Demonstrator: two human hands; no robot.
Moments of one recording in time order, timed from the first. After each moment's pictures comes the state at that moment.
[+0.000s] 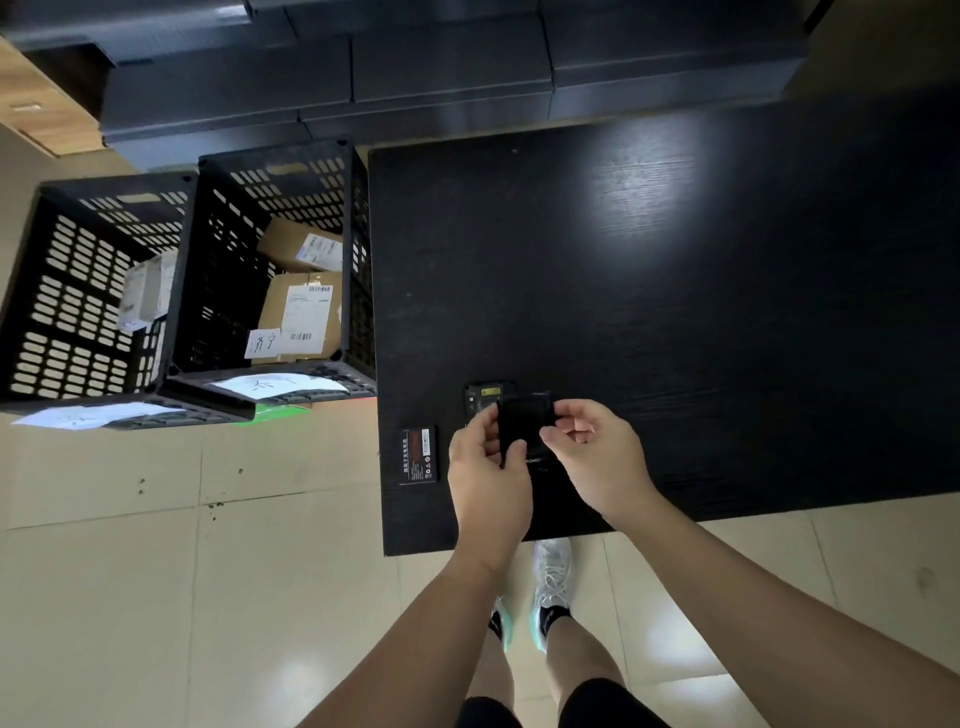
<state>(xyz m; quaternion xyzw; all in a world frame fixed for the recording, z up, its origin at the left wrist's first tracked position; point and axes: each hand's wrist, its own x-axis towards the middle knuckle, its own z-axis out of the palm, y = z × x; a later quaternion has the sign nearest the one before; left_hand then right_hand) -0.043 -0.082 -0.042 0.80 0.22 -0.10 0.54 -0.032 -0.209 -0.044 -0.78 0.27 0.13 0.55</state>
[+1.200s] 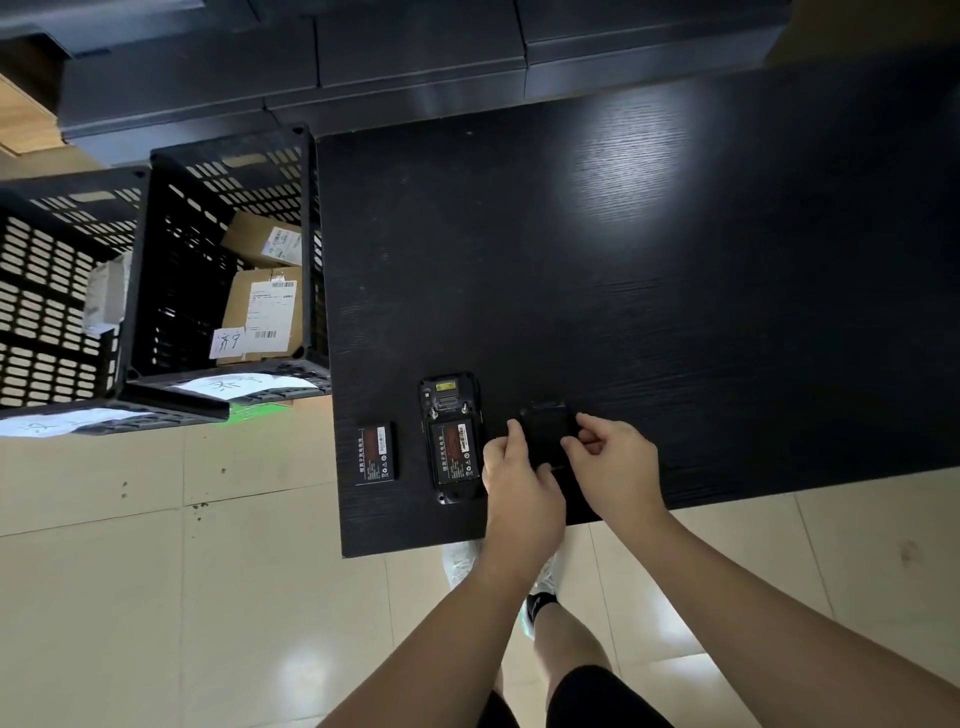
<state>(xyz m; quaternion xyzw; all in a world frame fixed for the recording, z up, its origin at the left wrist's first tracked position) -0.065 -0.150 -0.058 0.86 0.12 -0.23 0.44 -0.059 -0.267 -0.085 -0.88 0.27 0.09 0.38</state>
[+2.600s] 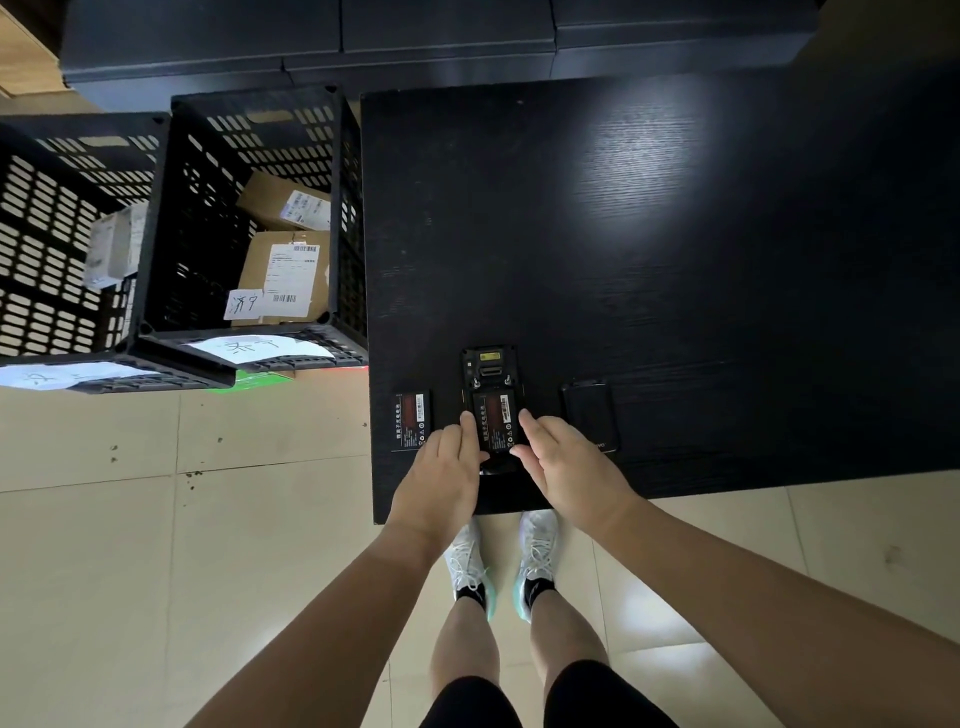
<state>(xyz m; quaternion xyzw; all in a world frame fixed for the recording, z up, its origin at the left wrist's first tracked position) -0.066 -0.009 -0.106 0.97 -0.20 -0.07 0.10 -0.071 -0.193 -0.099 -0.97 -0.12 0.05 0.21</state>
